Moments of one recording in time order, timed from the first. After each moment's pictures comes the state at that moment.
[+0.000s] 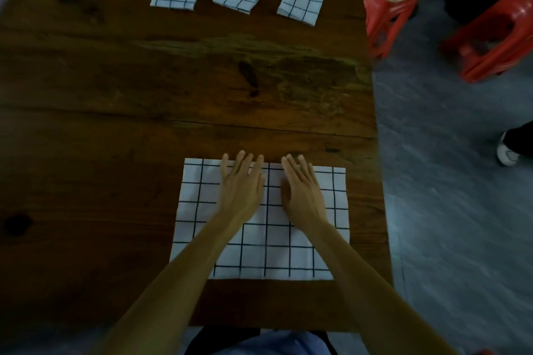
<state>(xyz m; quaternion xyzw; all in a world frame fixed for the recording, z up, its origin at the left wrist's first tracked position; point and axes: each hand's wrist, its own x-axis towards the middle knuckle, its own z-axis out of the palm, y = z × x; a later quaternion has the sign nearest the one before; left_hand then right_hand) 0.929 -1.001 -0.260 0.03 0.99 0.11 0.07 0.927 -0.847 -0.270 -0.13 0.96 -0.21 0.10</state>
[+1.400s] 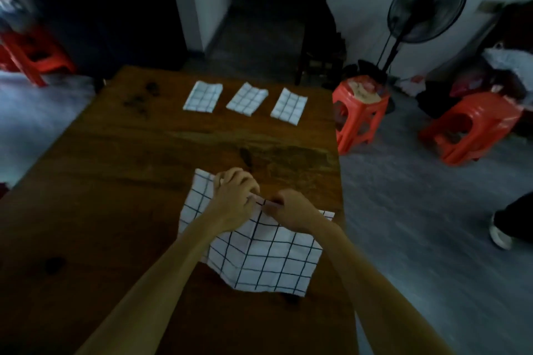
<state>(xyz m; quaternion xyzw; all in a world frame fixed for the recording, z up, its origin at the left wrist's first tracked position) 0.893 -1.008 -0.093 0.10 0.97 0.22 0.00 0.870 -0.833 -0.074 -0.20 0.89 -0.31 0.26</state>
